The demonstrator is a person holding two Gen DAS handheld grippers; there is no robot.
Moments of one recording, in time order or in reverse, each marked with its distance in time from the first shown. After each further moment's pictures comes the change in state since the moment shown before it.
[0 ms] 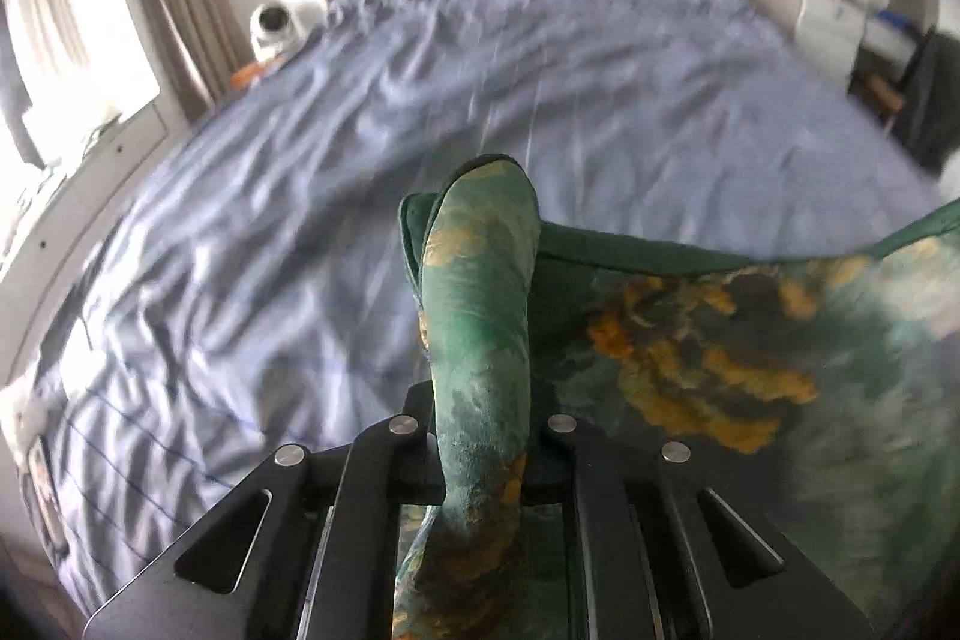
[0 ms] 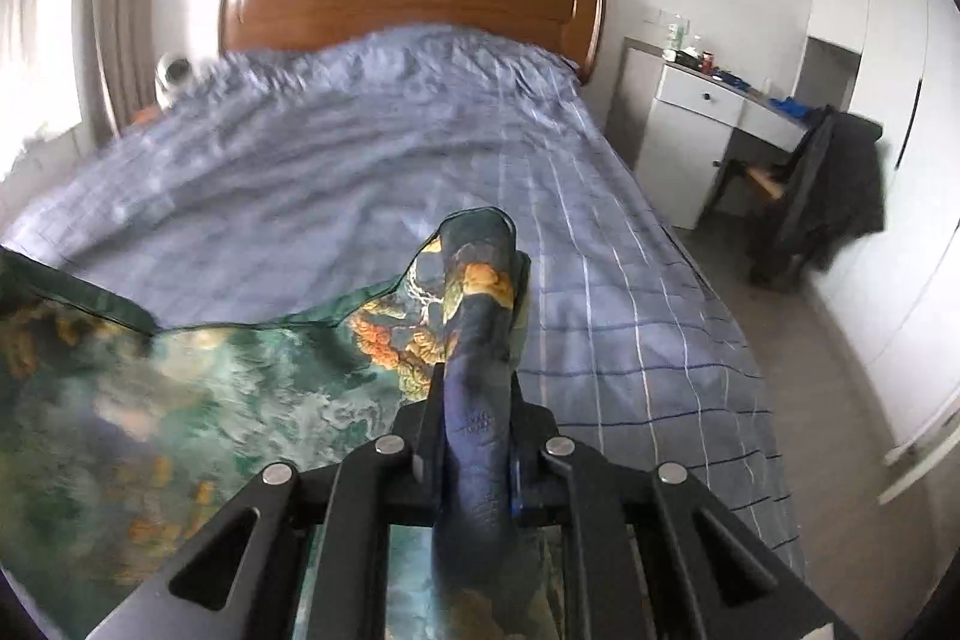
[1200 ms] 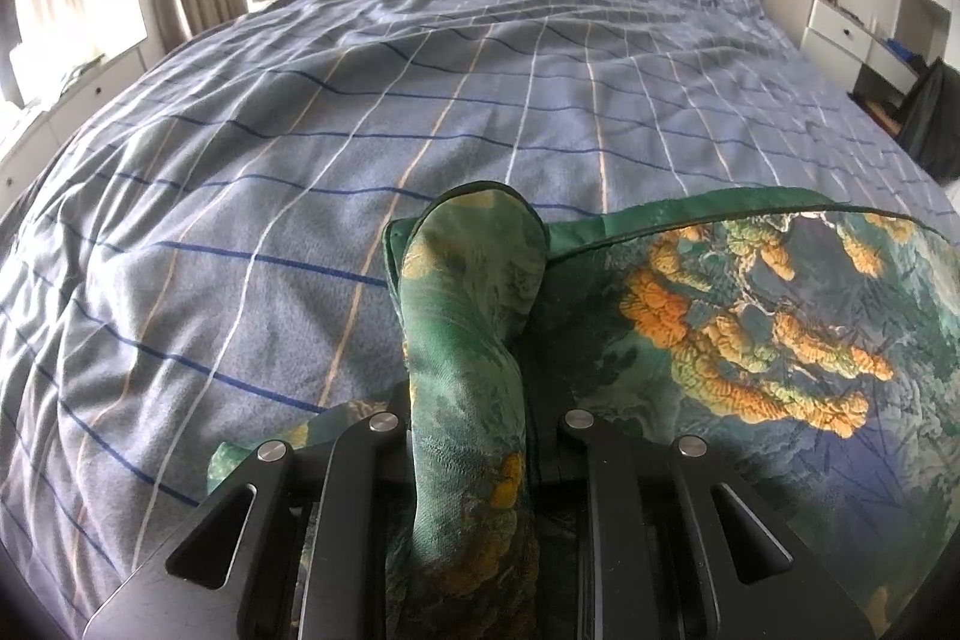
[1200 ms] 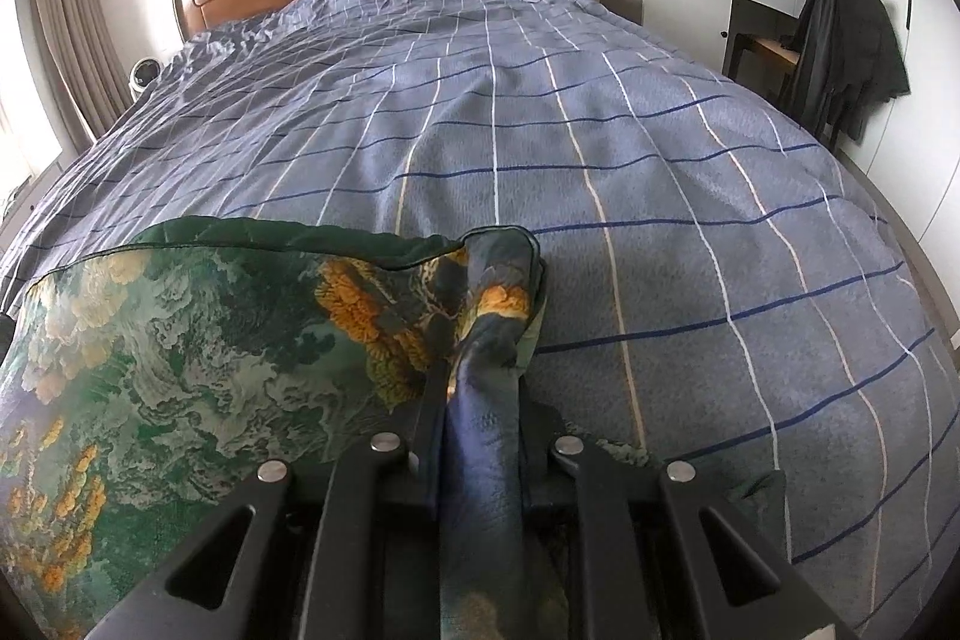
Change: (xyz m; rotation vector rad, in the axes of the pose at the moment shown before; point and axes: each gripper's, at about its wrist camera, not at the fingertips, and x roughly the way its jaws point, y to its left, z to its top) left arm 0.055 0.002 -0.044 -0.088 -0.011 -0.093; right arm 0.118 0.003 -0.093 0.202 0.142 0.122
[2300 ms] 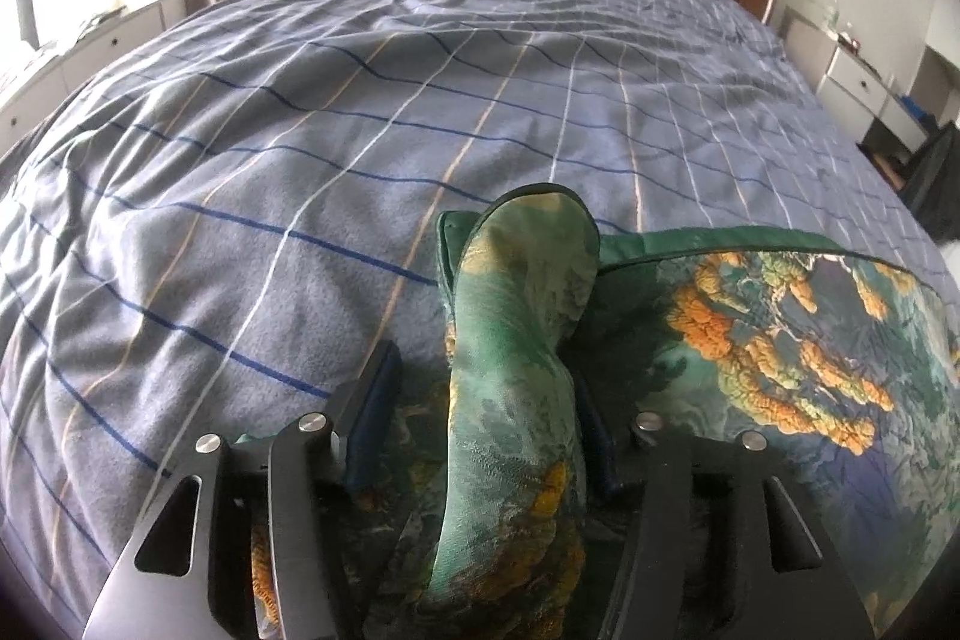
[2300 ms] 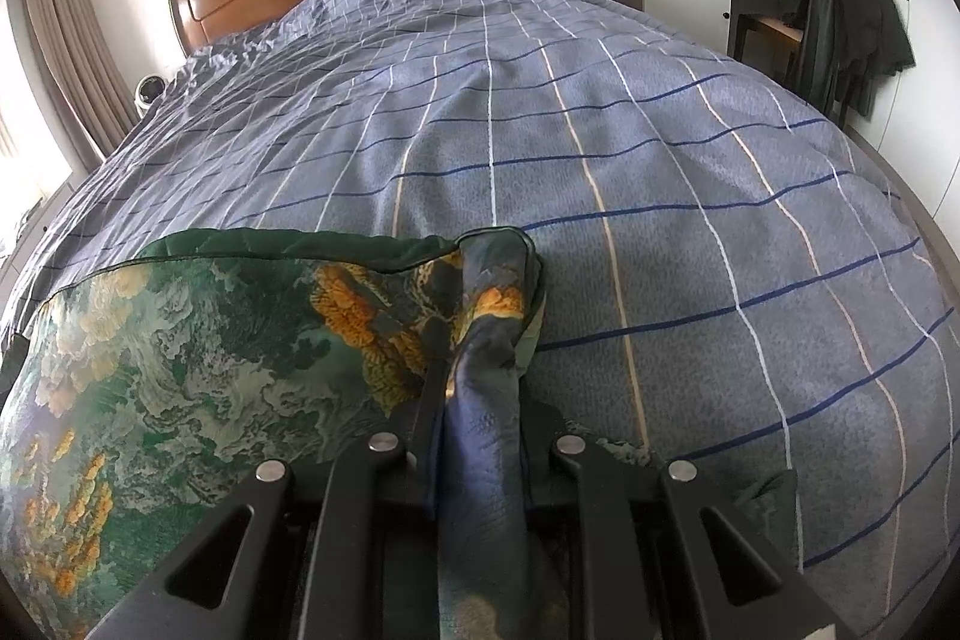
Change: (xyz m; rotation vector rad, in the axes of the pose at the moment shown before) left arm 0.000 0.019 -0.001 -0.126 -0.006 -0.033; right arm 0.003 -0.002 -0.003 0.041 0.006 0.046
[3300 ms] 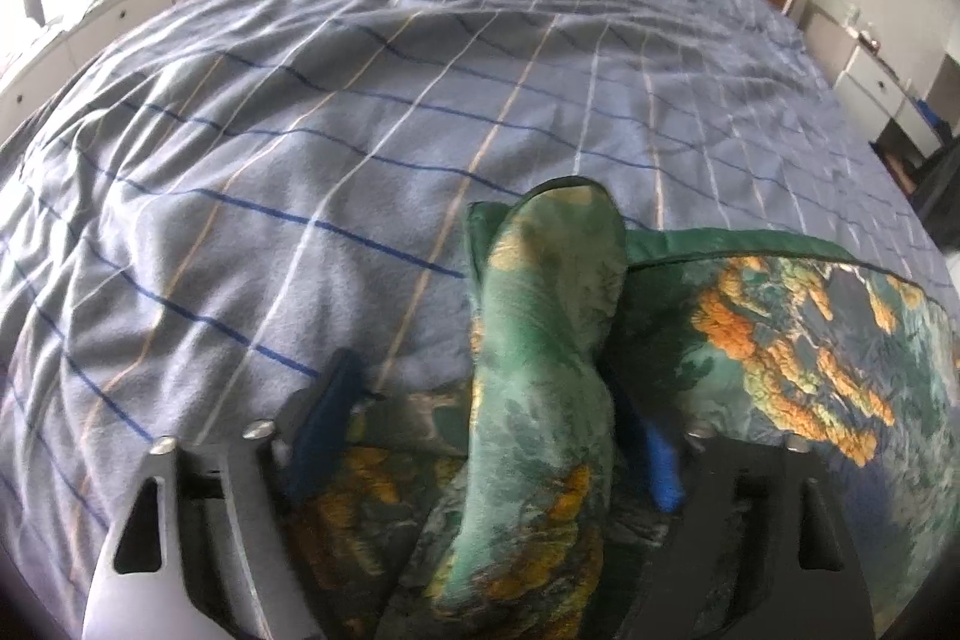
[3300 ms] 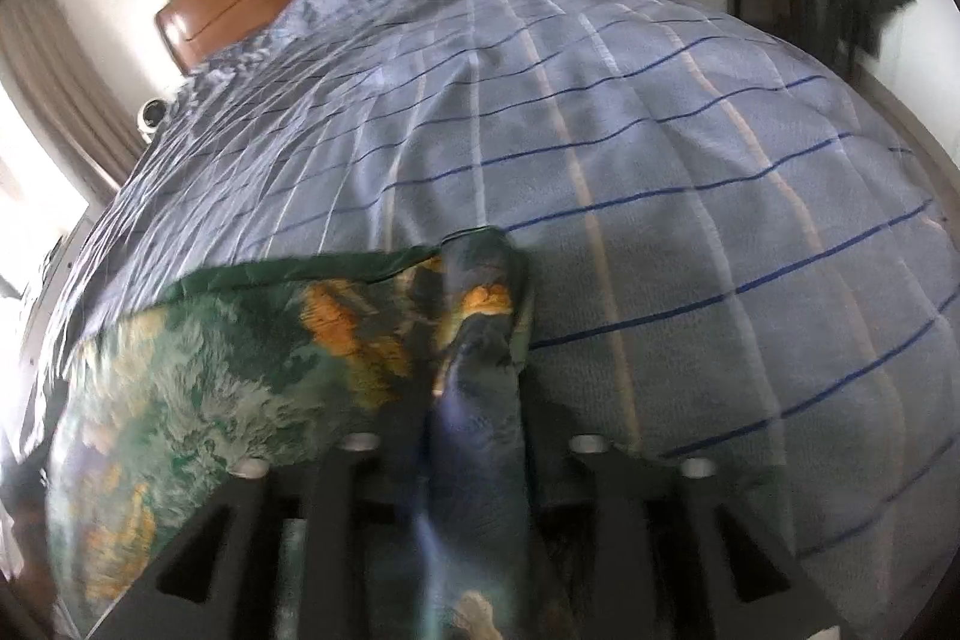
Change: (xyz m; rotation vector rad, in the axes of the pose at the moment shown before) left arm 0.001 0.009 0.014 -0.039 0.092 0.026; right arm -0.009 -0.021 0.020 0.127 0.090 0.073
